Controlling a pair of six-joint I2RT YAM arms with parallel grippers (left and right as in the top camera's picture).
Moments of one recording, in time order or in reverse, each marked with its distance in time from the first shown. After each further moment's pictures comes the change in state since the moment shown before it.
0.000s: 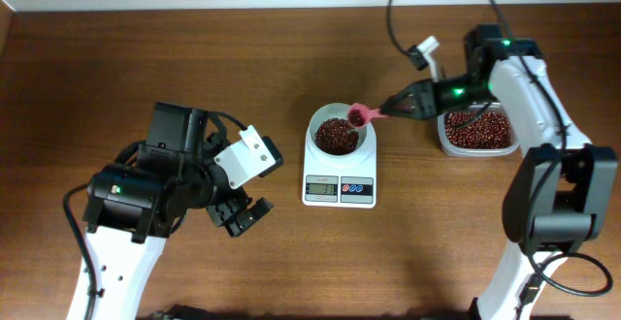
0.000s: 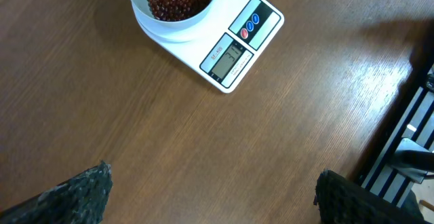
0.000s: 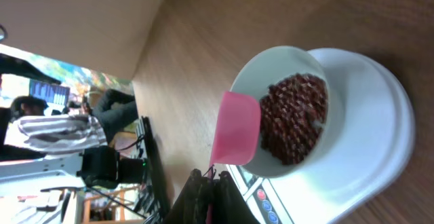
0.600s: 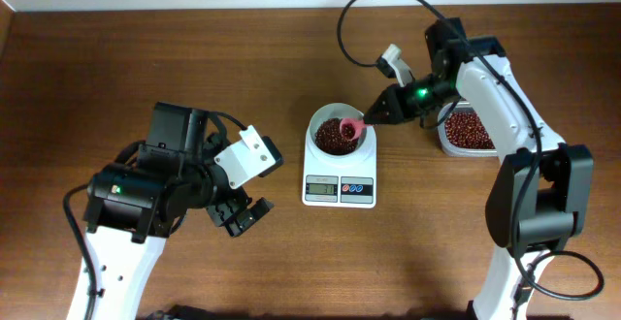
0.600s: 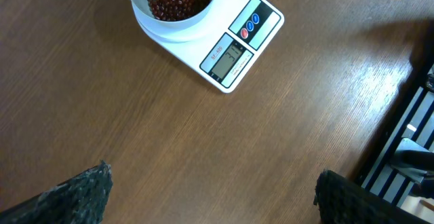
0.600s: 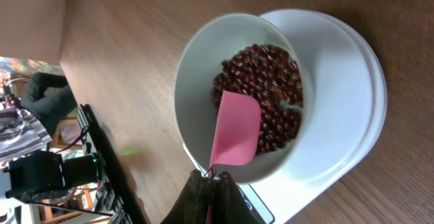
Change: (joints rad) left arm 0.000 0.000 0.000 0.000 0.000 0.000; right arm 0.138 0.005 0.048 0.051 0.310 0.214
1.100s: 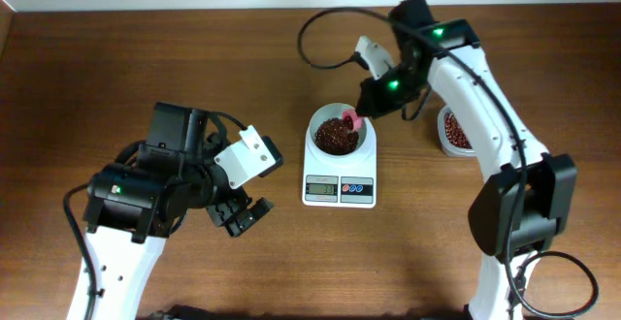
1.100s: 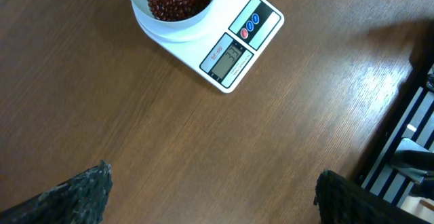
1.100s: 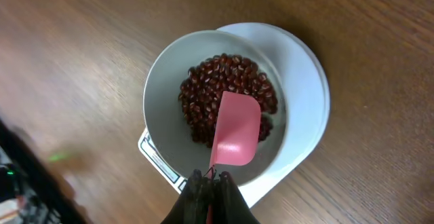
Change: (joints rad) left arm 0.000 0.000 0.000 0.000 0.000 0.000; right arm 0.140 0.000 0.180 -0.080 0.353 0.079
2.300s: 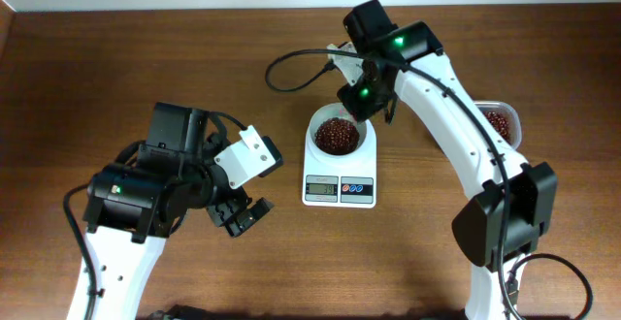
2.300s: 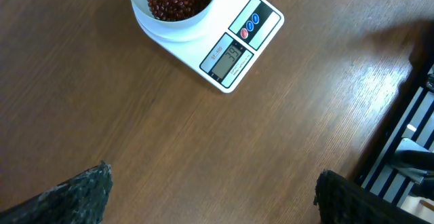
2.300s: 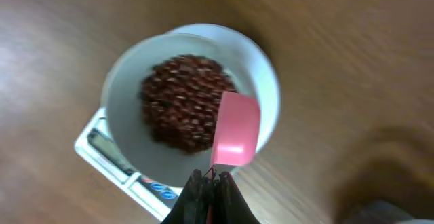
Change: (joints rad) left arm 0.000 0.000 0.000 0.000 0.000 0.000; right arm 0.157 0.000 0.089 -0.032 0.399 0.001
